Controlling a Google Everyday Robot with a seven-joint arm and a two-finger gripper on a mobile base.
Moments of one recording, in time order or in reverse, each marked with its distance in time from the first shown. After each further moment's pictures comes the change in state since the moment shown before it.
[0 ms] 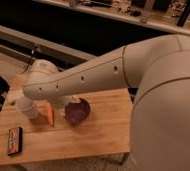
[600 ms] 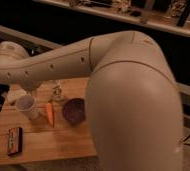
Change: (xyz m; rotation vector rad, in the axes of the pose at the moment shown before) arm -0.132 0.072 -0.068 -0.030 -0.241 -0.139
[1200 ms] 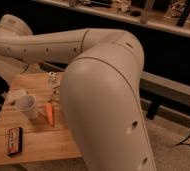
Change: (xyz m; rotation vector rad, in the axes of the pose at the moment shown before) arm -0.110 -0.076 -0.010 0.114 -0.130 0.273
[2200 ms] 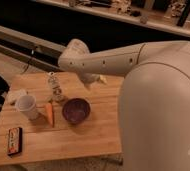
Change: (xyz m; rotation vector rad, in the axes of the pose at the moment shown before) arm 0.188 -0.205 0.059 0.220 0.350 0.313
